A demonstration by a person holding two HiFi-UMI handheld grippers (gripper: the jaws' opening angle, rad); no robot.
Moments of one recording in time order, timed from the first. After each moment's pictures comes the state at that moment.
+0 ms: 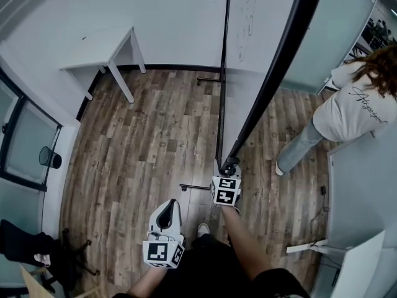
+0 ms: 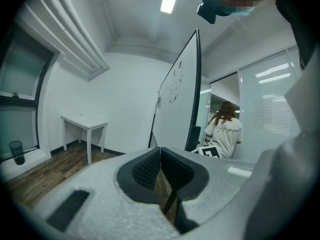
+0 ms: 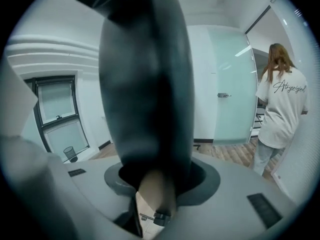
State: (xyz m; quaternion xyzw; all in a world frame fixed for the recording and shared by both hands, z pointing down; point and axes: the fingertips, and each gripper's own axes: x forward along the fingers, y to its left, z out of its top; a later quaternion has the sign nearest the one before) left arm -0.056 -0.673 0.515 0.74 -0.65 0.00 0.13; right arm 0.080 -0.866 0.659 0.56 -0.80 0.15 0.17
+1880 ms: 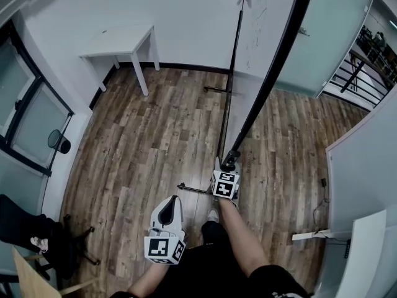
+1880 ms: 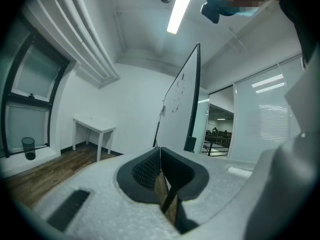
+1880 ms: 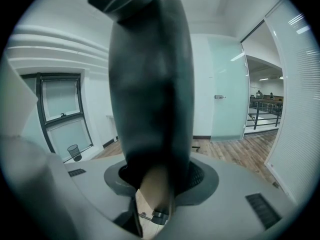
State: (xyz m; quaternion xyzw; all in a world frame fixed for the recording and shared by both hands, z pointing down) left arm -0.146 -0.432 0.489 0.75 -0.66 -0.04 0.11; right arm -0.006 -0.654 0.660 0.58 -0.79 0.14 0.17
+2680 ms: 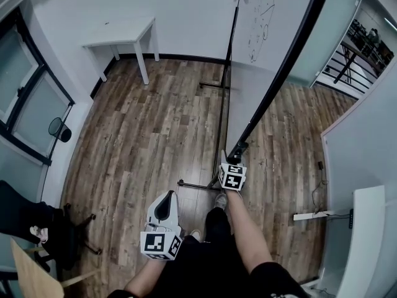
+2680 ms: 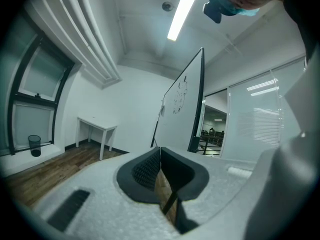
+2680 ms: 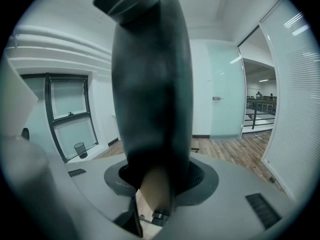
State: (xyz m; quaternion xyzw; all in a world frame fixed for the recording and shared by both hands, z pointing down) left arm -0.168 -0.267 0.510 0.75 -0.65 -0.04 0.12; right arm 0.012 -0.503 0.678 0.58 -0.79 0.14 0.15
